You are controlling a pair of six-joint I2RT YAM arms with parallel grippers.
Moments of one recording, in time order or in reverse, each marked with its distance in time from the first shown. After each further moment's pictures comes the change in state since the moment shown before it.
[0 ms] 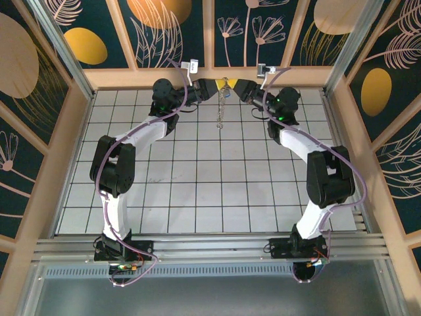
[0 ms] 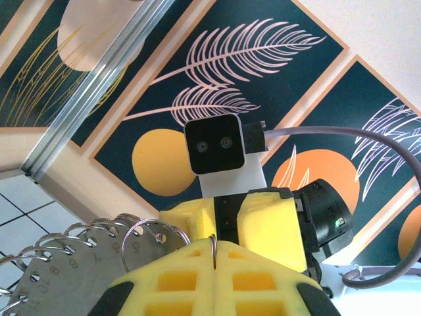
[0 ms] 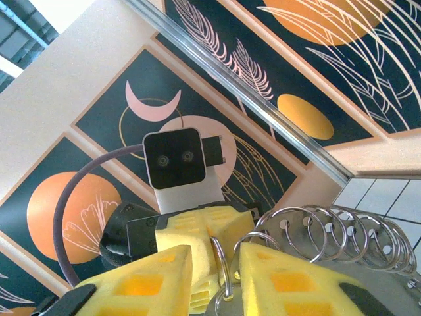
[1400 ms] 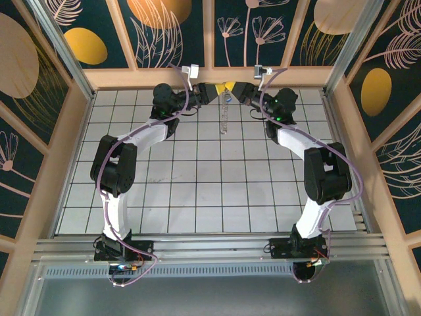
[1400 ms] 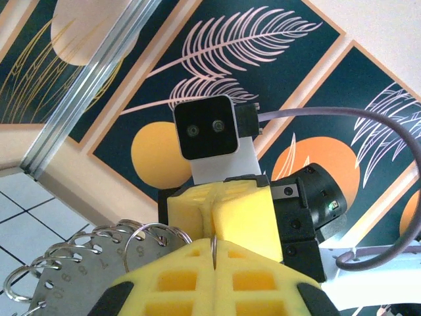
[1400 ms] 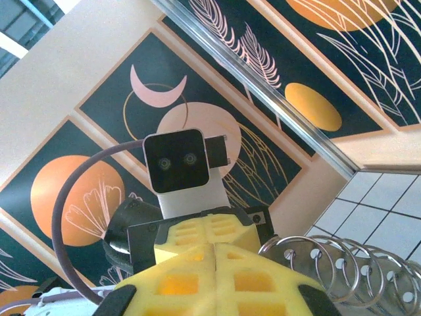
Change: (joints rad) left arm -0.004 0.005 -0.053 0.069 0.025 0.024; right arm 0.001 0.044 0.006 0.063 -0.047 -0.003
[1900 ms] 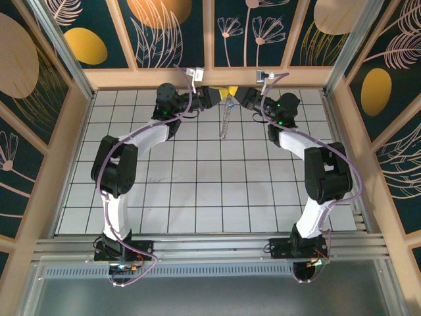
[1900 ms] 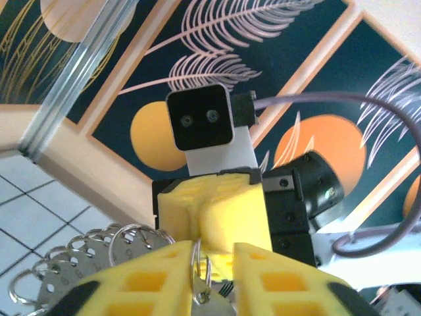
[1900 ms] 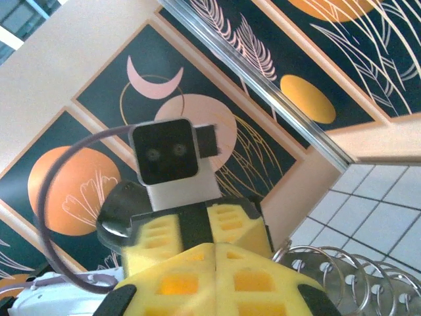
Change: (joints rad) left arm -0.020 -0.008 0.001 -0.090 0.033 0.087; right arm -0.032 0.000 -0.056 0.049 -0.046 -0.004
